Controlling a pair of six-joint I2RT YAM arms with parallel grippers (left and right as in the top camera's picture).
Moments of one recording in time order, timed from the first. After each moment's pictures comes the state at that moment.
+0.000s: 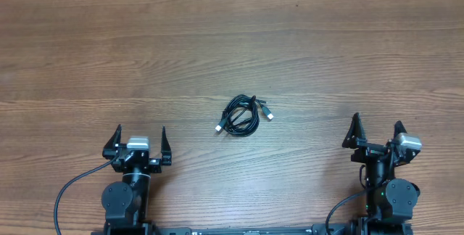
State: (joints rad) left arm 0.02 0.04 0.01 -0.08 0.02 0.13; right arm -0.11 0.01 0.02 -0.03 0.04 0.17
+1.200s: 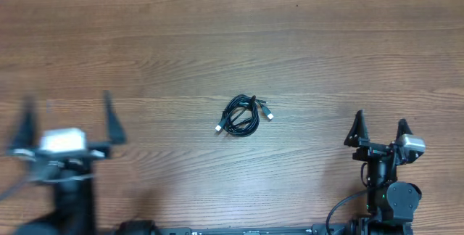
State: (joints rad) left arm 0.03 0.43 0.91 -0.19 -0.07 0.25; right arm -0.11 0.01 0.02 0.03 0.04 0.17
